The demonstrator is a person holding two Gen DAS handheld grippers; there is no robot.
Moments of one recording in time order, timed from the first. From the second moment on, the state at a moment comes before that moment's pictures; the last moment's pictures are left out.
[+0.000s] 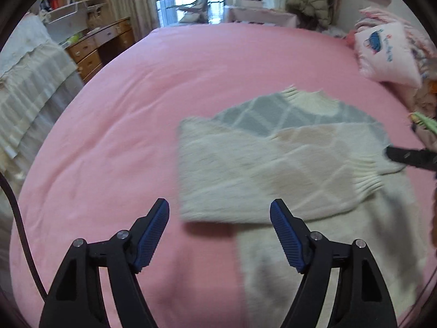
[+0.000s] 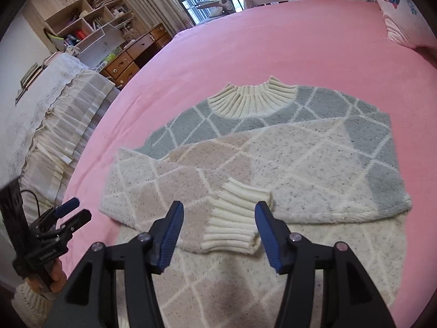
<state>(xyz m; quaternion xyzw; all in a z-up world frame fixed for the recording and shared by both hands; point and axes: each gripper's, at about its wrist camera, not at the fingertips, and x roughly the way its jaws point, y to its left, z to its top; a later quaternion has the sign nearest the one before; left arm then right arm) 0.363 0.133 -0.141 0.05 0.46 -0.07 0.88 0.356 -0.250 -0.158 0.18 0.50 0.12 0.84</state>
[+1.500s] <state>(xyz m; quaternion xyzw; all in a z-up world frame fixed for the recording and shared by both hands) 0.404 0.124 -0.207 -0.04 0.52 -0.05 0.85 0.378 -0.310 -0.092 0.11 0.39 -0.01 0.91</state>
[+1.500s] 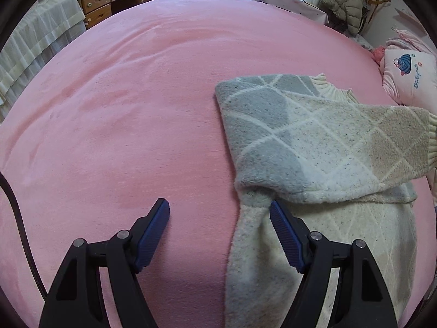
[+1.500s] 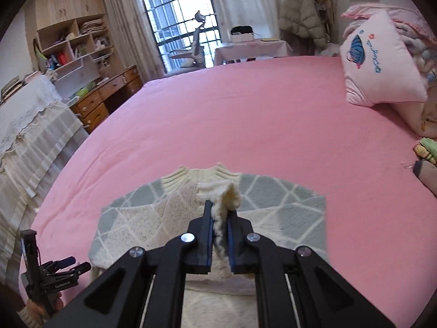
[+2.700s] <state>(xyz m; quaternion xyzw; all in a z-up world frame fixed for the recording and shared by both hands) 0.375 0.161 -0.236 -0.20 0.51 0.01 0.84 0.391 -0.370 -0.203 0.20 0.52 -0.06 0.83</state>
